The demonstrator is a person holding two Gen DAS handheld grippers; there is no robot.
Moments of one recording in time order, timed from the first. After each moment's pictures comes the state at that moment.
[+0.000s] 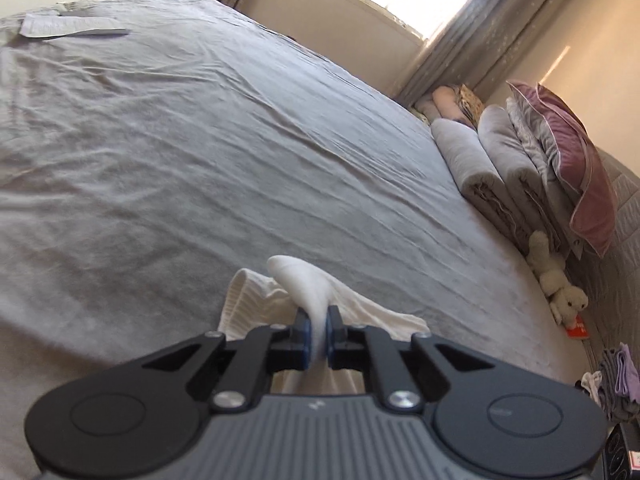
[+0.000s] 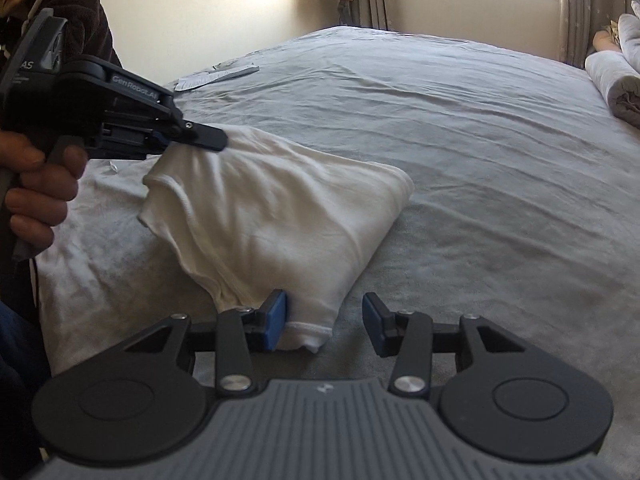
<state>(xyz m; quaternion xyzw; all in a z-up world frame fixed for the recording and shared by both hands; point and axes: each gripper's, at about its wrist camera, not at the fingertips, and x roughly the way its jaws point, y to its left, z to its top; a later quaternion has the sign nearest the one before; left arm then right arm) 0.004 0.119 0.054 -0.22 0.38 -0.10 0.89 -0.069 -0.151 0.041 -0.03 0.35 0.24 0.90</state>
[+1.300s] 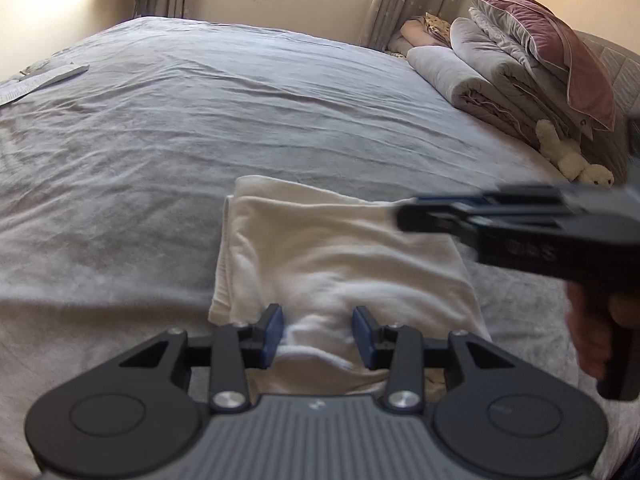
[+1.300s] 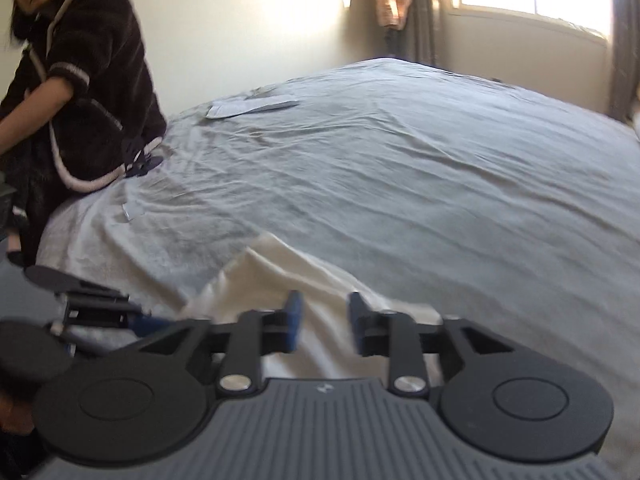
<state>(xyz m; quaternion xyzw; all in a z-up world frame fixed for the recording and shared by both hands) -0.037 0.082 0.037 -0.06 0.39 -0.14 0.91 0.013 -0.088 0.079 -0.07 0.31 0.31 0.90</state>
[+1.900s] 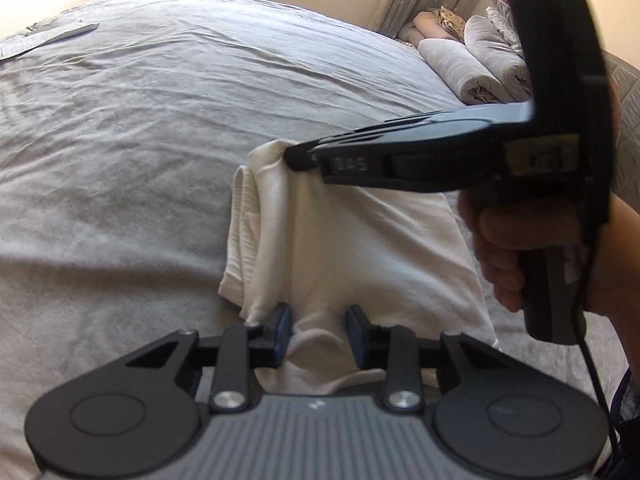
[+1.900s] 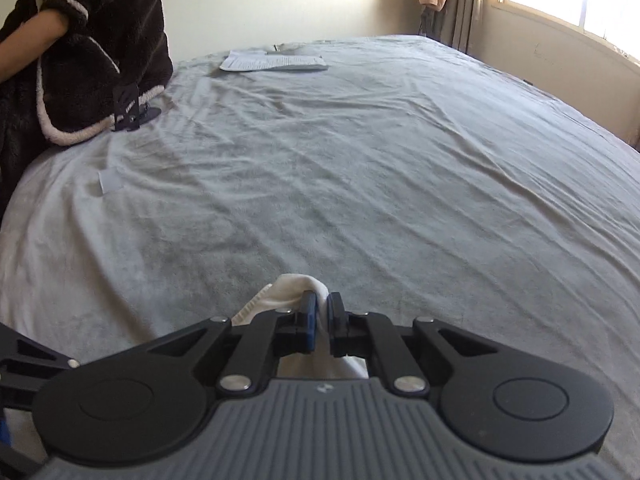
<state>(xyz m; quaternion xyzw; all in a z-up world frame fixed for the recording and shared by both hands) -0.036 0.094 0.028 -0.10 0.43 -0.14 0.89 0.062 -0.018 0.056 -0.14 0.34 0.31 0.88</state>
